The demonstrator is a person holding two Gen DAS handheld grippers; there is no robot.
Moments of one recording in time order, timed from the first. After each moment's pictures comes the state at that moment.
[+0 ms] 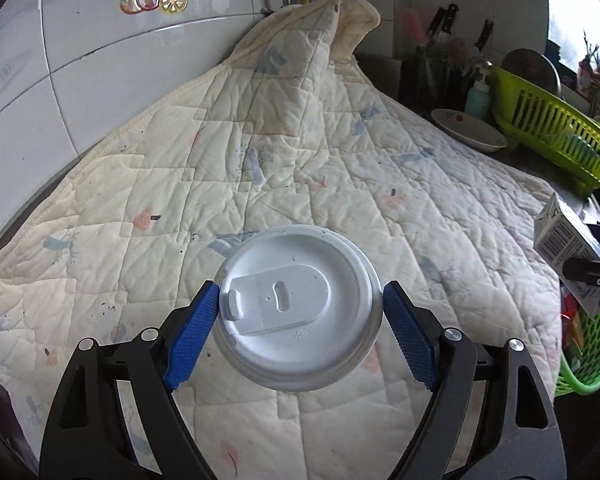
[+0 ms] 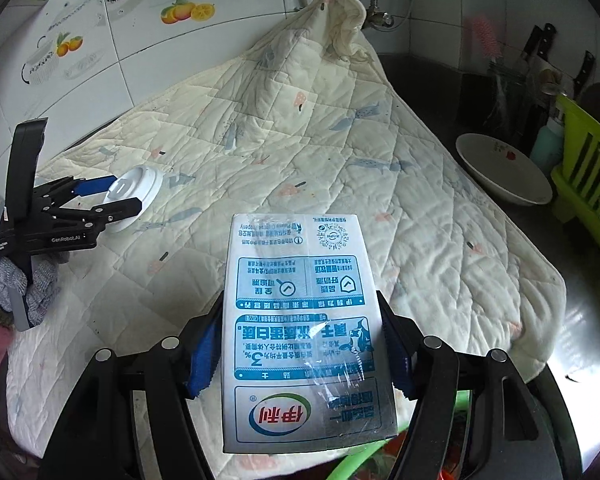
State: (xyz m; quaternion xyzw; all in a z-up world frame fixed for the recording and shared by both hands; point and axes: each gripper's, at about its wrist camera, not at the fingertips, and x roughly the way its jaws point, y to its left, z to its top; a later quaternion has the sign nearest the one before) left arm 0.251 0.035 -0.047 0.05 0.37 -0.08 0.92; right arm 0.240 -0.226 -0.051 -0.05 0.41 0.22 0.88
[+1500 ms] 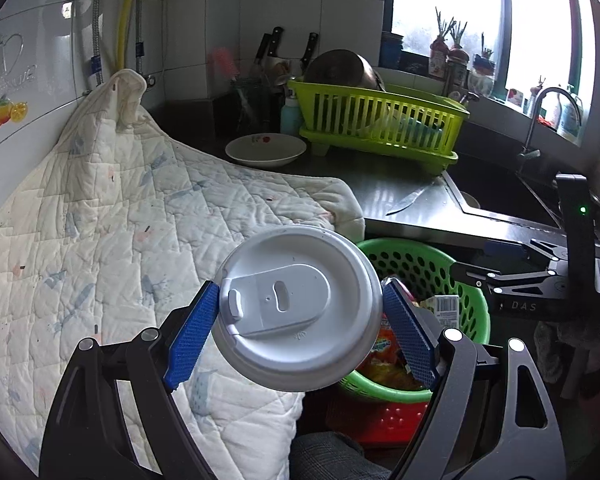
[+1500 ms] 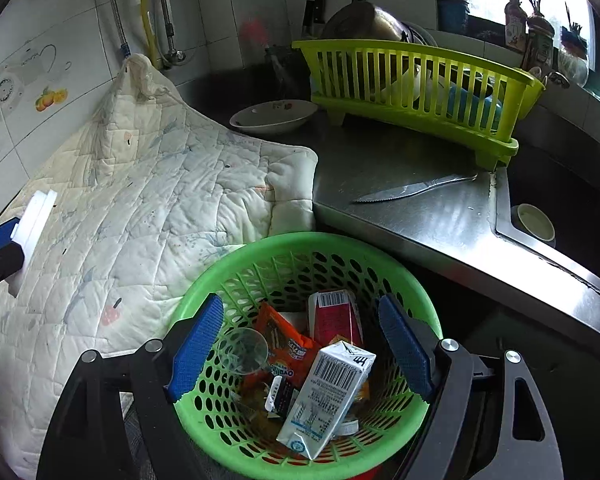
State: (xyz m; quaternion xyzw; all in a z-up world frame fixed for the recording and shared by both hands) left arm 0.123 -0.173 -0.012 0.07 0.32 -0.26 0.91; right arm 0.092 -0.406 -0.052 0.05 0.38 -0.03 0.92
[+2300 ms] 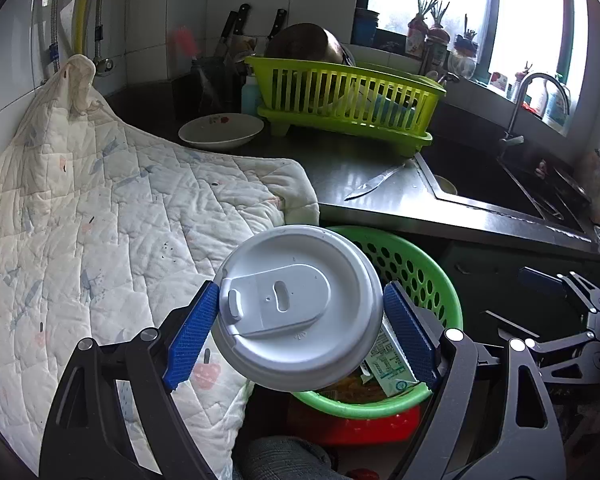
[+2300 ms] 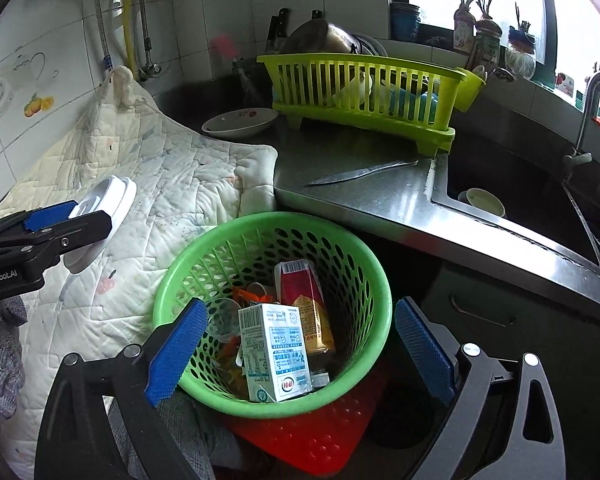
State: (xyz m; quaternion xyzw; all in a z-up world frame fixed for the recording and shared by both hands) left arm 0.130 -0.227 -0.031 0.06 0.35 -0.30 0.89; right arm 0.018 -0.404 -0.044 0.06 0.37 -0.09 0.92
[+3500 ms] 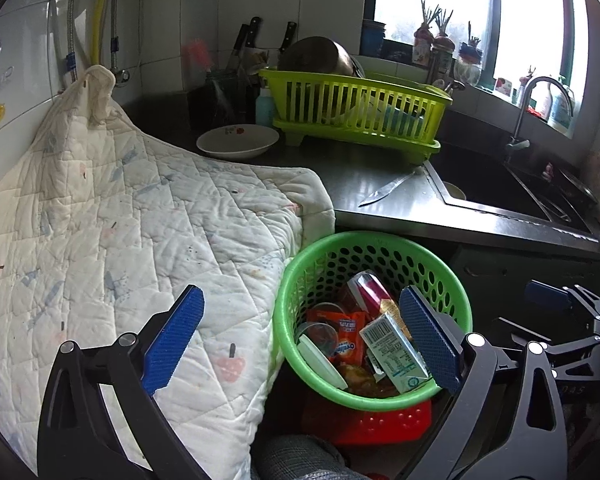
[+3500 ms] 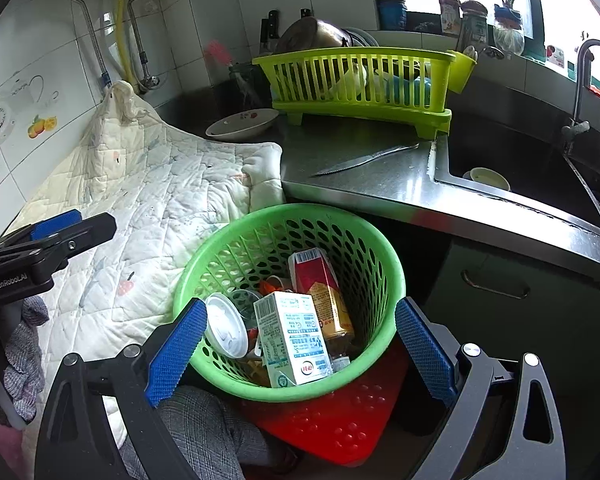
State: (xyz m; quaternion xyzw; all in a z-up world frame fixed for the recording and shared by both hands) left arm 0.116 -0.203 -0.021 0.07 0.32 -0.27 0.90; right arm 0.004 -0.402 -0.046 0.10 0.36 -0.09 0.92
